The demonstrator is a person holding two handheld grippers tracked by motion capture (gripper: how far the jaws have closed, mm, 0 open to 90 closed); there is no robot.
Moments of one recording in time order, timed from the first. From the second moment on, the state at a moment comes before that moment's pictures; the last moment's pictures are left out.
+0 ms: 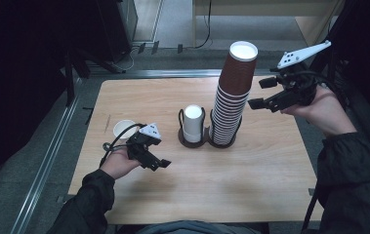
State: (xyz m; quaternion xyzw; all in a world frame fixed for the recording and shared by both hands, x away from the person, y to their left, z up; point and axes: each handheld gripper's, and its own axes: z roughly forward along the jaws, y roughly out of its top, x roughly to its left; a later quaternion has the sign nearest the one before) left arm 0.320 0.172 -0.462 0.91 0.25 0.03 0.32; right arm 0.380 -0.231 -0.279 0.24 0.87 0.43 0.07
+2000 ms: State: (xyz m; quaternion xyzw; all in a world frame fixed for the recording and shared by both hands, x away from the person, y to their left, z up) left arm 0.320 0.172 -0.464 0.91 0.24 0.03 0.32; right arm 0.418 -0.181 -0.209 0.22 0.86 0.45 0.10
